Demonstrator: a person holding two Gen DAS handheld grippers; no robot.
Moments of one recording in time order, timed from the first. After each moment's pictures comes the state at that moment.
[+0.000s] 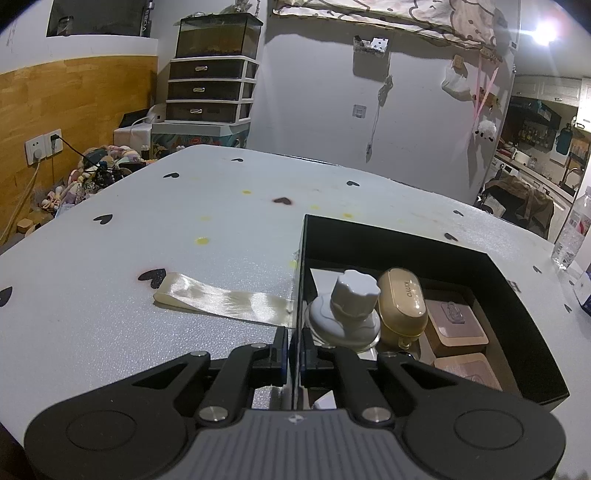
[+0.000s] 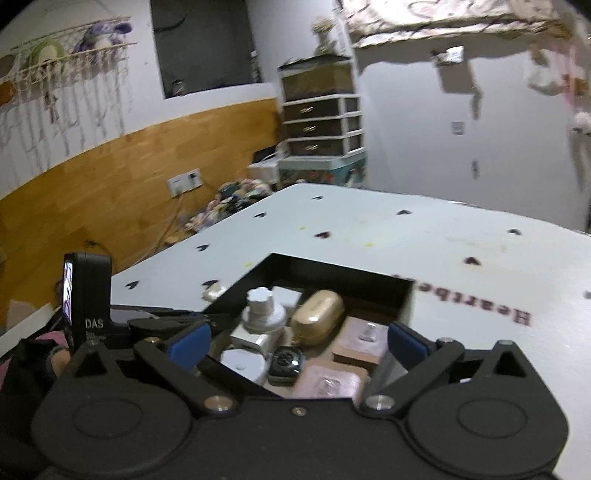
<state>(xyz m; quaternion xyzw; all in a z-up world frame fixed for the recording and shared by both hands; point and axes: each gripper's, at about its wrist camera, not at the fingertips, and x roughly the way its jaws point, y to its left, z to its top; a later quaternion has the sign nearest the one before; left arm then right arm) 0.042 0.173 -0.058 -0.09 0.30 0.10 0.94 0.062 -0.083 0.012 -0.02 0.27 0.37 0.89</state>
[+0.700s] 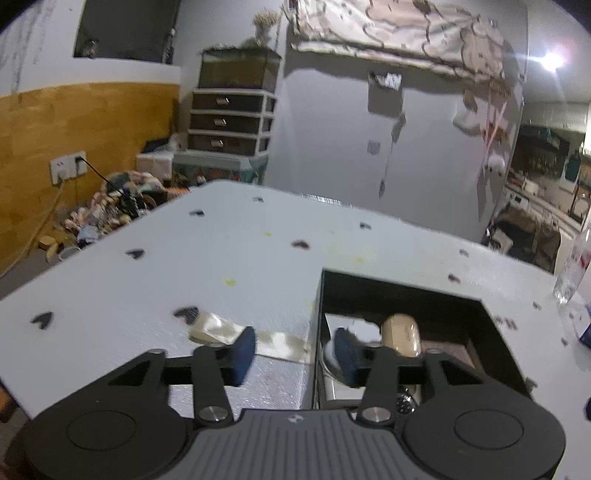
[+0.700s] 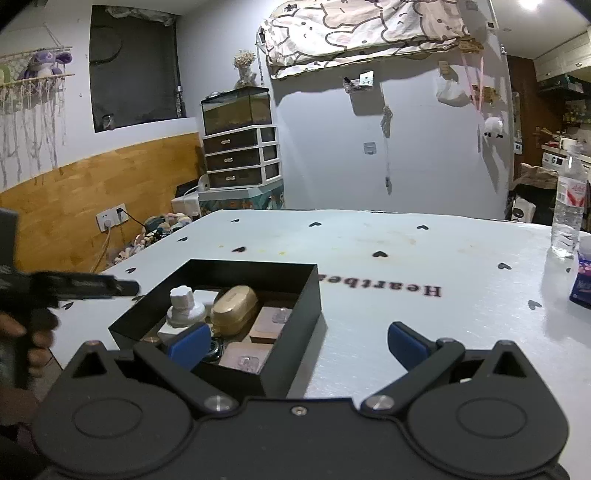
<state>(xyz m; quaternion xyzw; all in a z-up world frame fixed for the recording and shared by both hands) 0.004 0.180 -0.019 -0.10 0.25 0.13 0.95 0.036 -0.124 -0.019 0.01 0.23 0.25 0.94</state>
